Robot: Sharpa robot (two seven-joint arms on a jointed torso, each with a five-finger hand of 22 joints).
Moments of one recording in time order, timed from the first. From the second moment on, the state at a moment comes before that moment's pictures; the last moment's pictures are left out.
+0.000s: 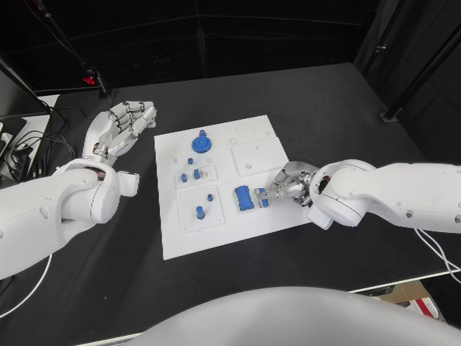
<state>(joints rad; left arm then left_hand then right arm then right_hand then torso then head) 1.25 -0.65 -0.24 1.28 -0.17 -0.48 0.68 1.25 0.09 -0.14 0.29 0.32 0.44 0.15 0.58 0.07 0.56 0.24 0.55 0.07 0.35 0.23 0.75 0.09 0.13 0.53 0.29 0.07 0.60 1.05 -1.10 -0.07 1.84 -0.83 -0.40 -0.50 1.30 -0.04 0.09 0.22 0.27 1.05 0.12 0.23 0.11 1.47 0.05 1.57 1.31 1.47 0.00 1.57 1.31 0.01 1.46 0.11 1.57 1.31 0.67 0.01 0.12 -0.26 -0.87</state>
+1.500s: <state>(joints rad) 1.25 -0.65 -0.24 1.27 -0.17 -0.48 0.68 1.25 0.10 -0.14 0.29 0.32 0.44 0.15 0.58 0.07 0.56 0.24 0.55 0.07 0.35 0.23 0.75 0.09 0.13 0.53 0.29 0.07 0.60 1.05 -1.13 -0.07 1.86 -0.97 -0.34 -0.47 1.30 0.00 -0.12 0.29 0.06 0.88 0.09 0.66 0.37 1.47 0.04 1.57 1.31 1.47 -0.03 1.57 1.31 0.01 1.47 0.08 1.57 1.31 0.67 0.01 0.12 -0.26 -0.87</state>
